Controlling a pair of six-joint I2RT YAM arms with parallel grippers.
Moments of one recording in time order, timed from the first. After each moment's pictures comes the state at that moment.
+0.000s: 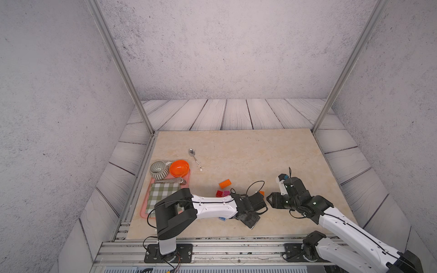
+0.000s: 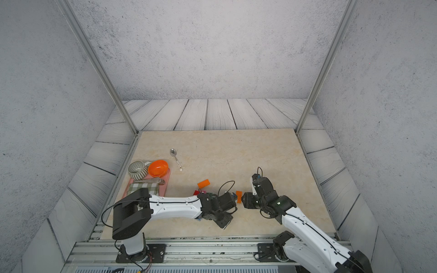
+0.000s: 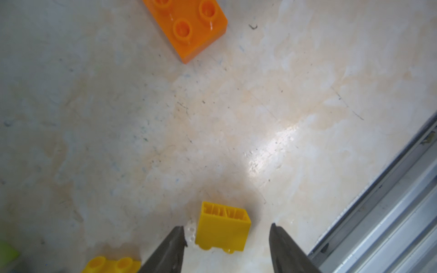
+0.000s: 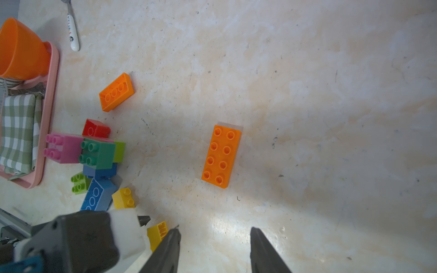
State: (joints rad) left arm -1.25 1.82 1.12 -0.51 -0.01 -0.43; right arm 0.53 0.88 0.54 -0.59 -0.13 0.52
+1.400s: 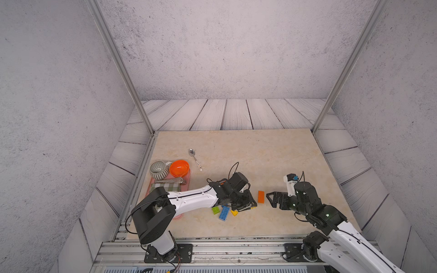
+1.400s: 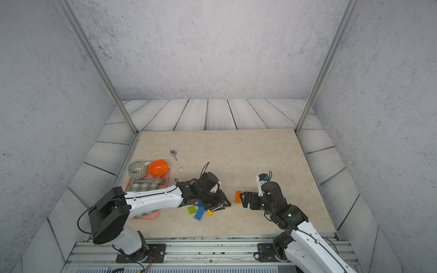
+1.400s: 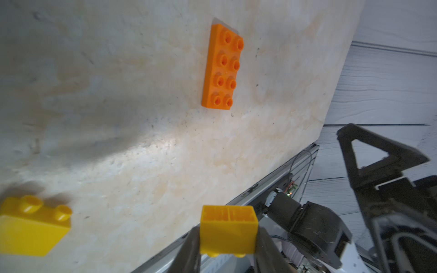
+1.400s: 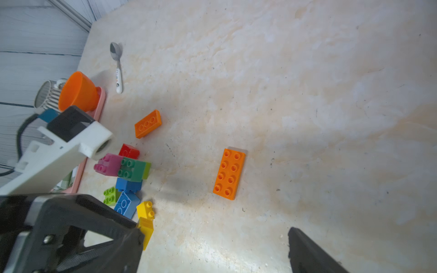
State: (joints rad) left arm -1.00 1.60 0.97 -0.21 0.43 -1.26; right arm 0.51 0.61 0.49 -0.59 -0.10 0.54
